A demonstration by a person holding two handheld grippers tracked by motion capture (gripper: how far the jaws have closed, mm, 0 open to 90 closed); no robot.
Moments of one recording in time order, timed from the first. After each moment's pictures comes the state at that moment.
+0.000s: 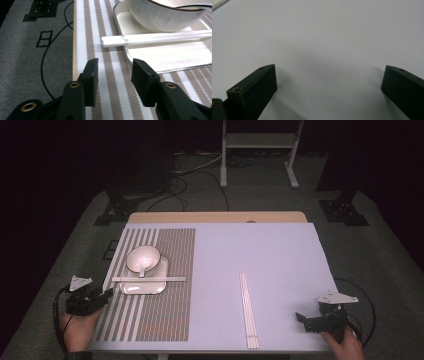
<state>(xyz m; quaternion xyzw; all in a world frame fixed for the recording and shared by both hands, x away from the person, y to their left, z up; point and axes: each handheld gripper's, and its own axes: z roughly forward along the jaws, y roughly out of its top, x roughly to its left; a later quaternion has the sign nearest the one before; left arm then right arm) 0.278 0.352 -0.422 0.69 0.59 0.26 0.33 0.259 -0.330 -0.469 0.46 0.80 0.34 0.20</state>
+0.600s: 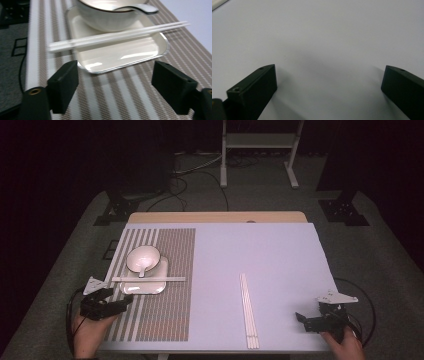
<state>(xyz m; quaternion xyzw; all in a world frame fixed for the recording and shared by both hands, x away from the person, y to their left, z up) 0.270 0.306 -0.415 0.73 0.53 0.22 0.36 0.259 -0.330 -0.469 0.46 0.80 0.34 0.20</state>
